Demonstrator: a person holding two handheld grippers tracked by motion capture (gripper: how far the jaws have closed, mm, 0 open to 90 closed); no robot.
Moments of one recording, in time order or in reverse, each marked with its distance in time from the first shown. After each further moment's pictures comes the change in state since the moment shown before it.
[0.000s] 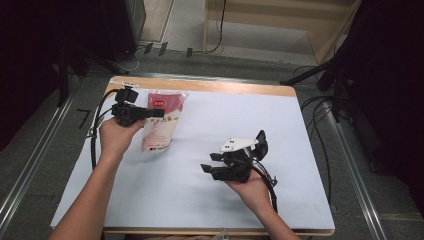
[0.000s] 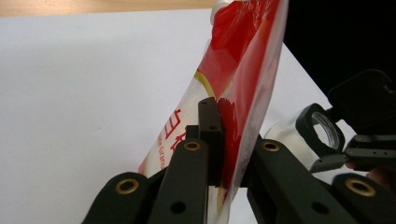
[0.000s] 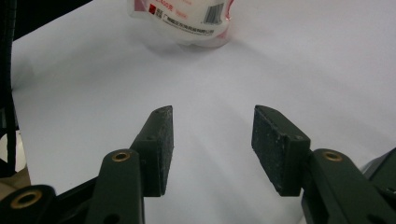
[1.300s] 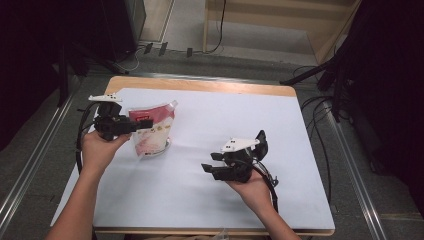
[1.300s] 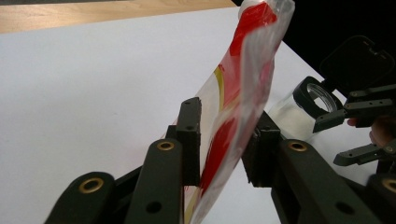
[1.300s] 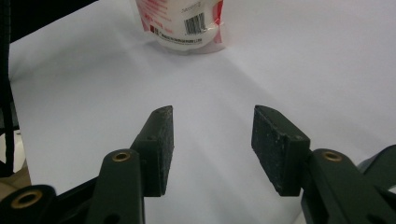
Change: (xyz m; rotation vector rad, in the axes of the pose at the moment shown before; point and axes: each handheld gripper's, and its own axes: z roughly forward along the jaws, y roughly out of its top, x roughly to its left) left arm 0.004 -0.036 -0.038 -0.055 -0.015 0.130; right arm 0.000 0.001 -0.003 -0.013 -0.004 -0.013
